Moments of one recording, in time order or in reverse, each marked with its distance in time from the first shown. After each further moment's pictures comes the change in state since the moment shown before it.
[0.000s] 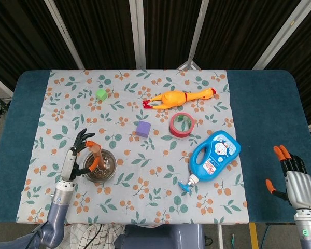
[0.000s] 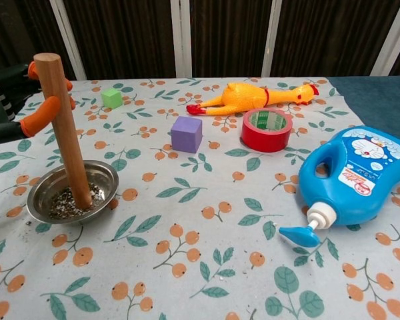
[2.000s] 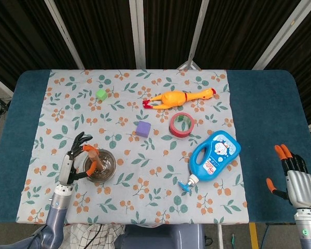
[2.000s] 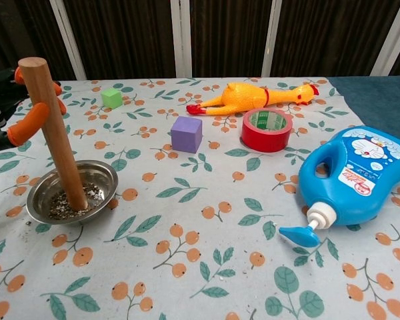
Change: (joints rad) left arm 0.020 -0.036 0.024 0.071 0.013 0.076 -0.061; right arm -0.003 -0.006 0.007 0.001 0.000 0.012 -0.003
